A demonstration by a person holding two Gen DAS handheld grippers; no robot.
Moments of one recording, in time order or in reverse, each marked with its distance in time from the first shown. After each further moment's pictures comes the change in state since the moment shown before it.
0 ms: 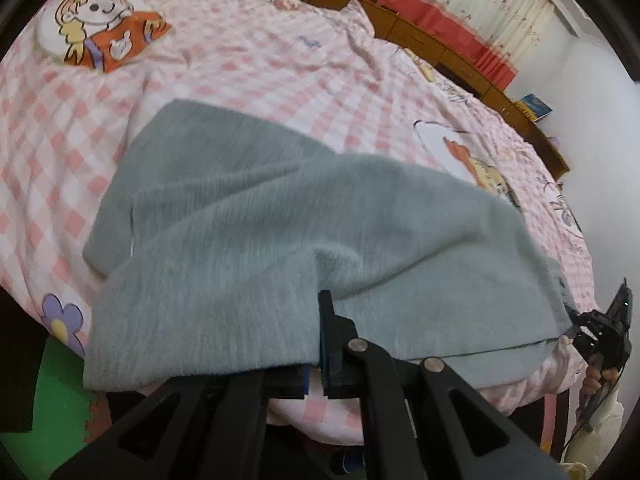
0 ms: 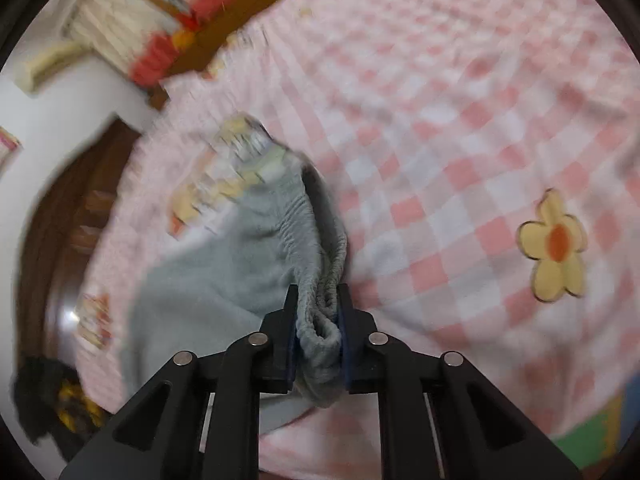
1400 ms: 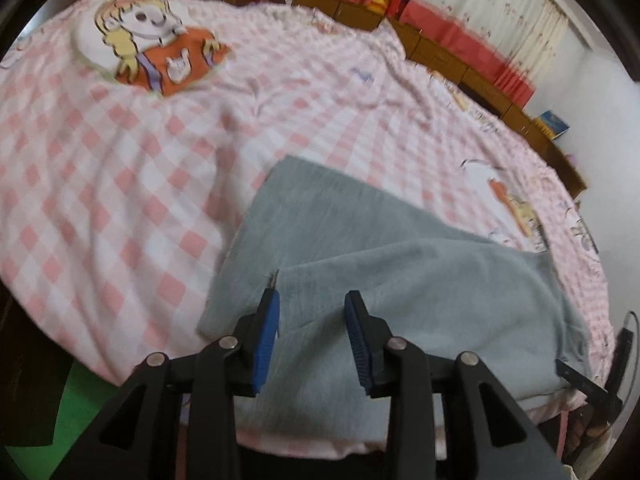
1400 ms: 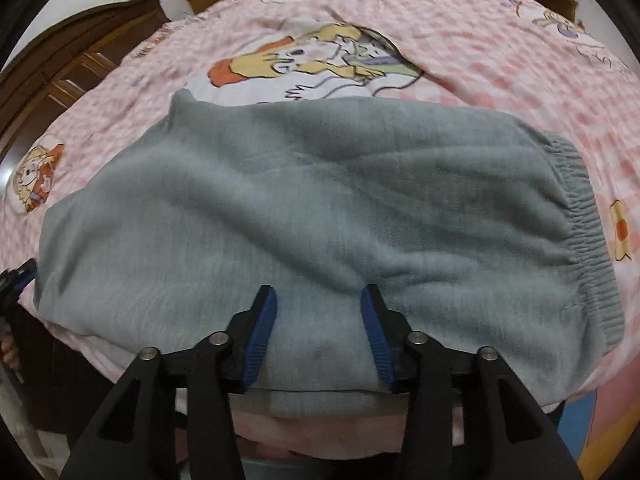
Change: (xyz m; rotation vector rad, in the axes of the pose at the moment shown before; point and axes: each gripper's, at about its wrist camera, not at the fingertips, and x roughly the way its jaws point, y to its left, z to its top) left arm -0.004 0.069 0.041 -0.029 -0.038 0.086; right arm 0.062 0.100 -0.115 -0.474 0.100 -0.262
